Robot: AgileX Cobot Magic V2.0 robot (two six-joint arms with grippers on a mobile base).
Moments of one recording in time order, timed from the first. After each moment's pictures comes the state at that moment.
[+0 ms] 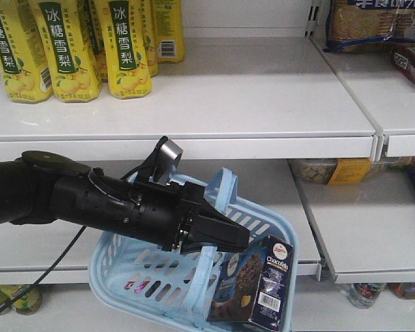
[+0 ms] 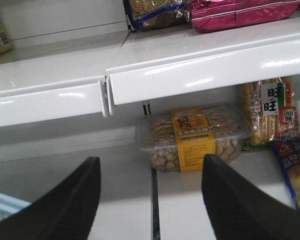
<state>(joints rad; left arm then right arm) -0.42 1.70 -1.01 -1.56 1.14 0.79 0.02 0.40 -0.25 0.06 0.07 0.12</state>
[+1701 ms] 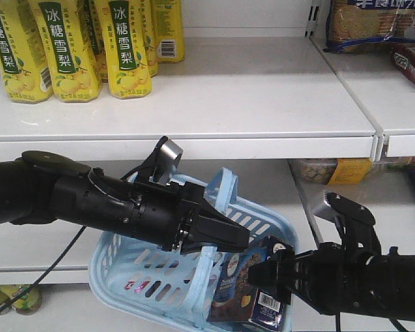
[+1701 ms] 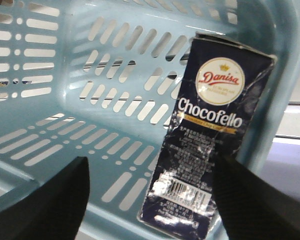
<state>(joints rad) -0.42 1.70 -1.01 -1.56 1.14 0.79 0.43 1.20 -0.52 0.95 0.42 -0.31</state>
